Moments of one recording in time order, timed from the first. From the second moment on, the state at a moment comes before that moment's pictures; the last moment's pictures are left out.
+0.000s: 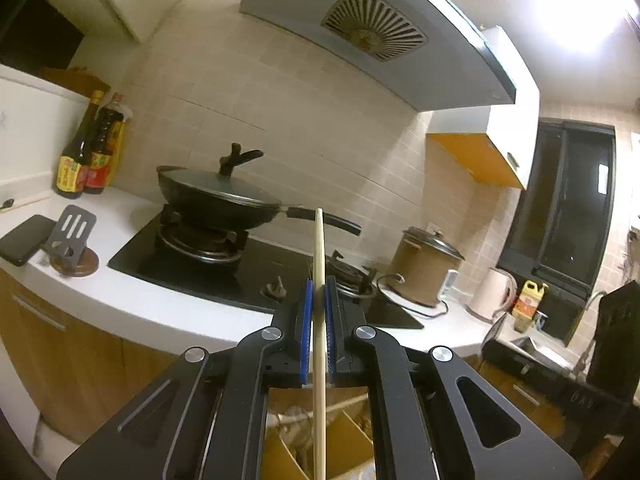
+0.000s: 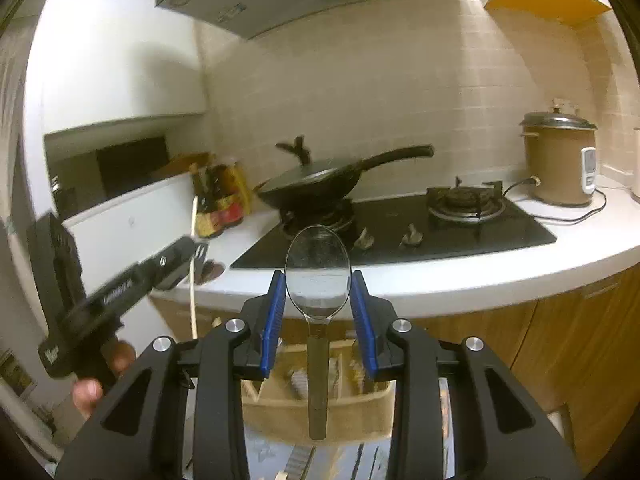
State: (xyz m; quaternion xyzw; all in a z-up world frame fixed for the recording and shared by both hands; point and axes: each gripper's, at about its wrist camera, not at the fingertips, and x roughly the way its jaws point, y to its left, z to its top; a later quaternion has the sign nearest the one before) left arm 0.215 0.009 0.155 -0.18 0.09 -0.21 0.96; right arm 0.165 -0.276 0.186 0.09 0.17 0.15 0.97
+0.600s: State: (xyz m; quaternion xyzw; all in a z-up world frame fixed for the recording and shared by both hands) left arm 0.241 -0.002 0.122 -0.15 0.06 -0.09 0.98; right arm 0.224 -0.270 0.153 0.06 0.16 0.10 0.98
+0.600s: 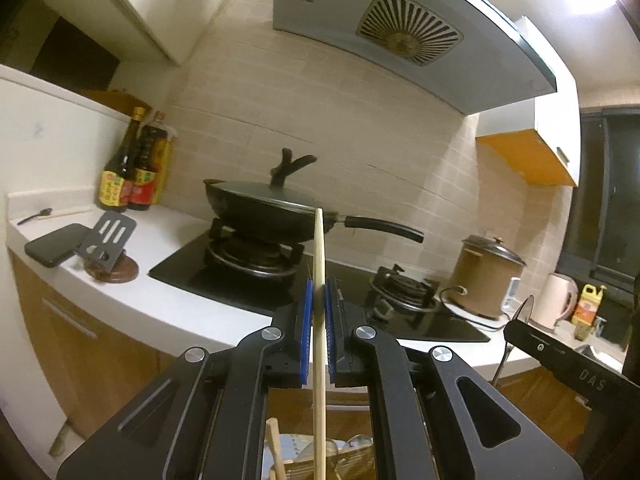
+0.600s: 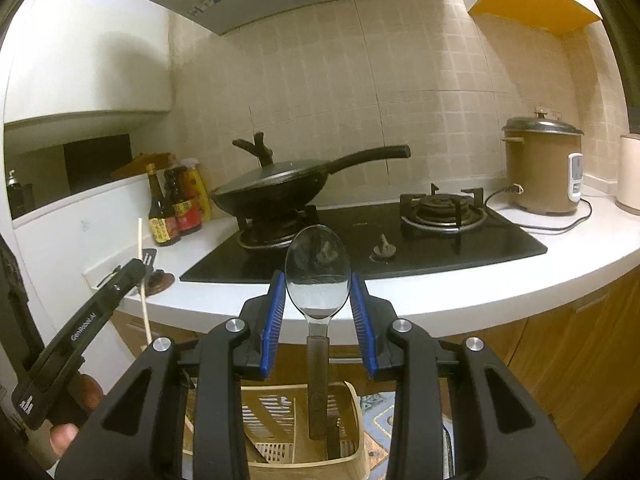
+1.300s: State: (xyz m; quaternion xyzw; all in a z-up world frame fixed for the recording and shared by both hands) left arm 0.210 0.003 0.089 -0.15 0.11 -0.12 0.98; right arm 0.200 -0.274 0.112 0.07 0.21 0.11 0.97
